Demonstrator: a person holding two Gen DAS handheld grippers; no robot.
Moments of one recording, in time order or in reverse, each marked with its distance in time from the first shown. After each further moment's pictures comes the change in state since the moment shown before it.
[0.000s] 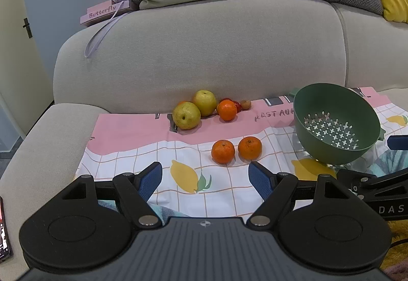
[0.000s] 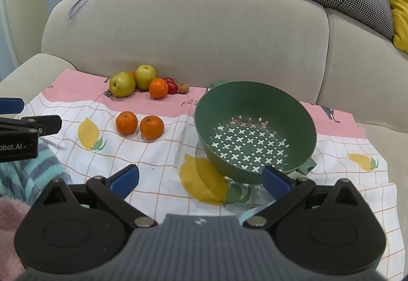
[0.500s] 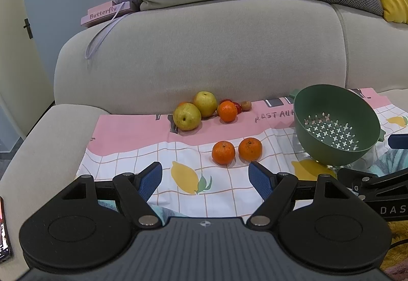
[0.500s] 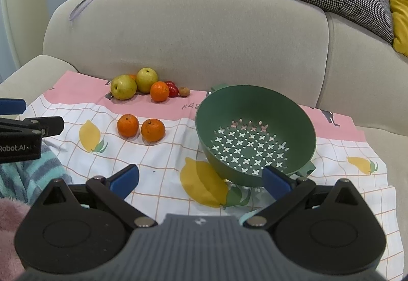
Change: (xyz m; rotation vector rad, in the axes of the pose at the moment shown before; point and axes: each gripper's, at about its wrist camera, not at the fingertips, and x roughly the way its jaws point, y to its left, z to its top) left arm 0.000 0.000 0.000 0.000 -0.002 0.001; right arm -0.003 0.000 0.000 -0.005 -0.017 0.002
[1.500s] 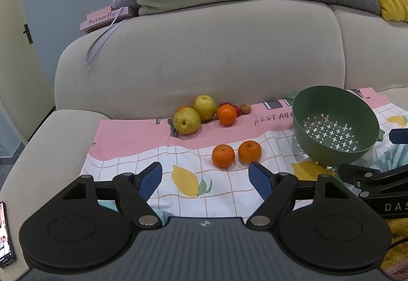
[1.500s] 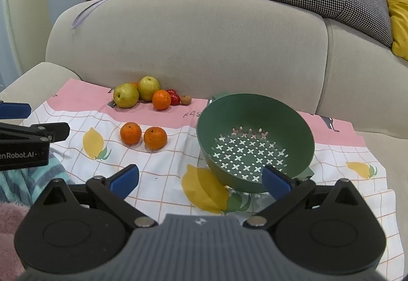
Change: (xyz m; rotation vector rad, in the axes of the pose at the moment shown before) left arm -0.004 0.000 0.004 0.014 -0.011 0.002; right arm -0.008 -0.001 0.004 0.004 -0.027 0.006
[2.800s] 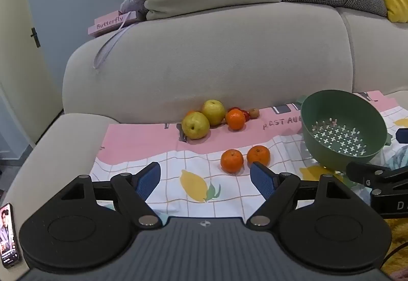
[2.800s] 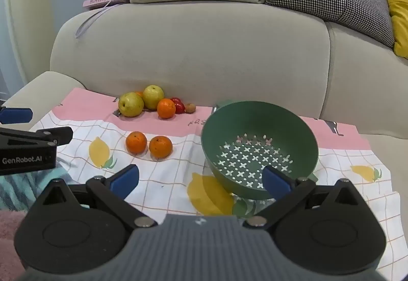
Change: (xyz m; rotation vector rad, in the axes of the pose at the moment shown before) left arm -0.002 0.000 0.001 0.004 -0.034 0.029; right arm -0.001 -0.001 -0.001 0.022 -0.038 0.026
